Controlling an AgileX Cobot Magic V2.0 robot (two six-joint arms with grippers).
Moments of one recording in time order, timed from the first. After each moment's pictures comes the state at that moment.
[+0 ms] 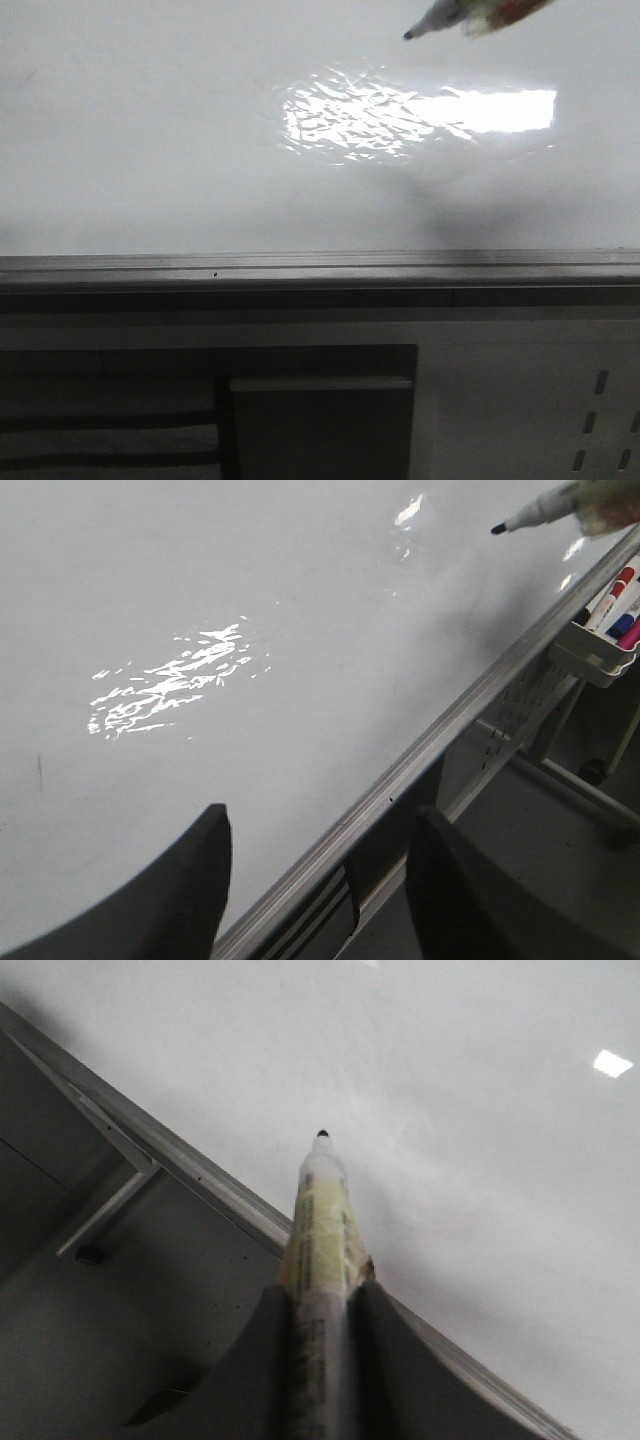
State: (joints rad) left arm -0.36 0.80 -0.81 -0.53 0.71 0.70; right arm 0.39 1.03 -0.97 0.41 0.76 -0.42
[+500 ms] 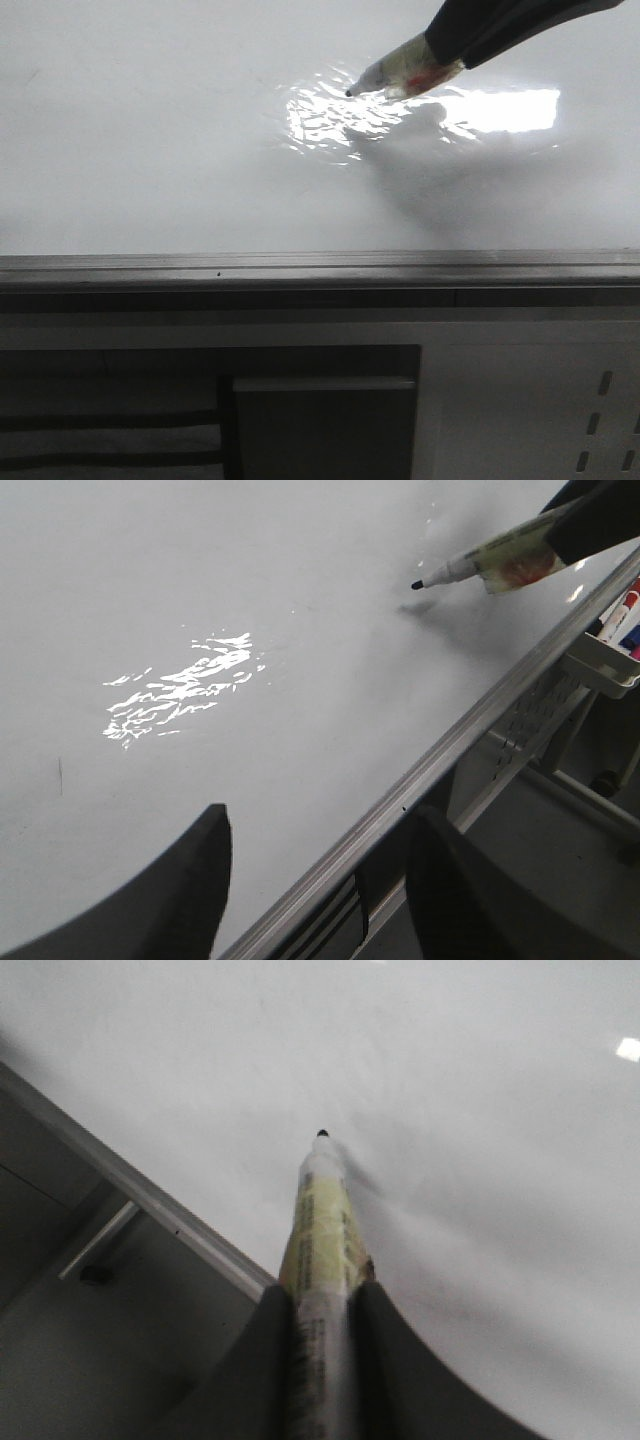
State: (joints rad) left arm -0.36 0.80 -0.81 -0.53 0.69 0.70; right arm 0.43 1.21 -0.99 0.44 0.59 -0.43
